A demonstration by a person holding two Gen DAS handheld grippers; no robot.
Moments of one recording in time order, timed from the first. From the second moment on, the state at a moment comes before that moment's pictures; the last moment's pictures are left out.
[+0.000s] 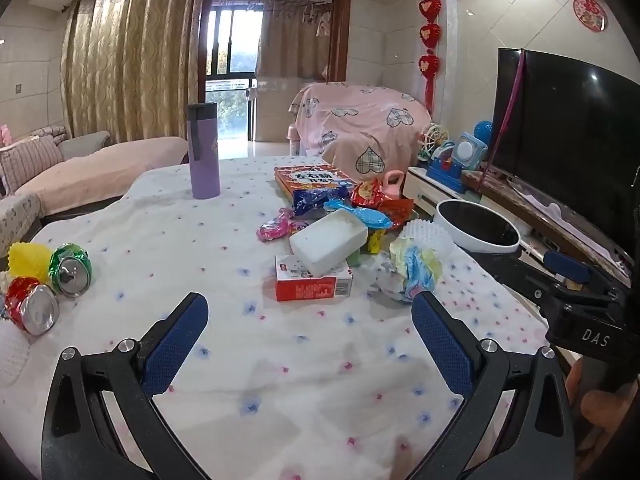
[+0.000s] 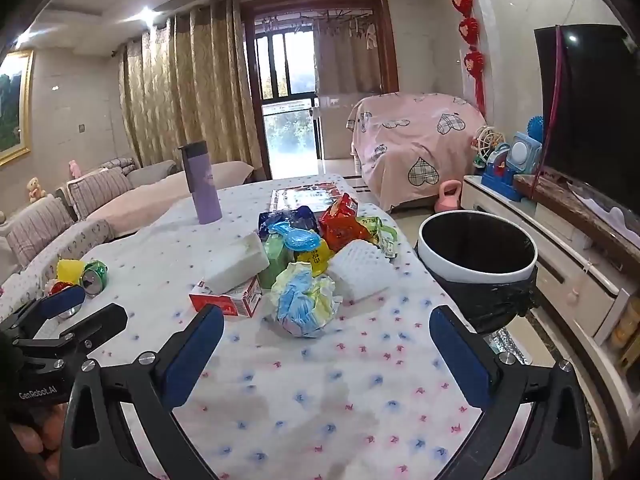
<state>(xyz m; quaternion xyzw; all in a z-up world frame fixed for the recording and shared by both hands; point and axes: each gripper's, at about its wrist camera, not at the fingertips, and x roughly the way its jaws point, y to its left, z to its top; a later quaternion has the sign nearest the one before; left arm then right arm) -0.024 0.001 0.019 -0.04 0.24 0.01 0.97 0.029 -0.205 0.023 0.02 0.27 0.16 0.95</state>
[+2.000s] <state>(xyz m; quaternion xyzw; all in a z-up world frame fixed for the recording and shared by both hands) -0.014 0.000 0.009 -0.04 0.25 0.01 0.97 0.034 -0.203 0.013 0.05 0.28 0.18 0.94</state>
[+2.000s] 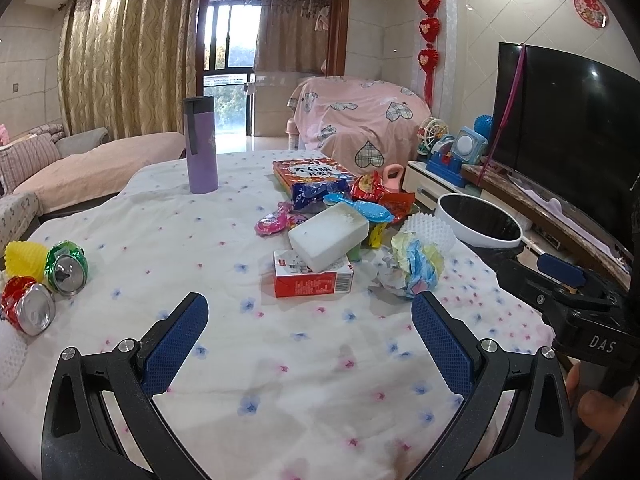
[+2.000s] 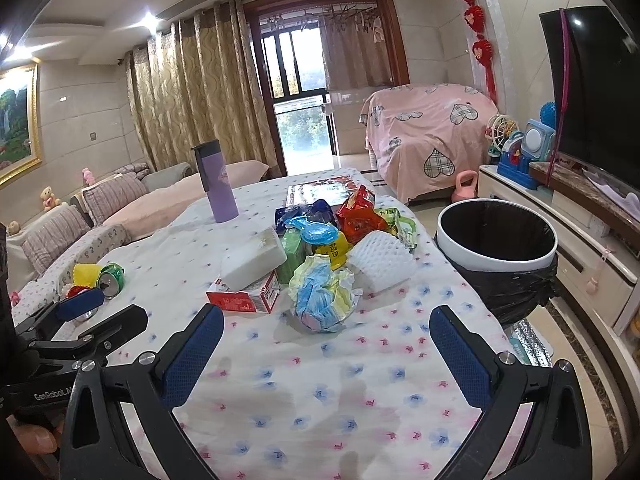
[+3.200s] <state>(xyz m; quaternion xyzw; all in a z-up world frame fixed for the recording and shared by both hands) 0.135 0.004 -0.019 0.04 0.35 -0.06 0.93 0.122 -0.180 -0.044 0.09 0.42 0.25 0.87</state>
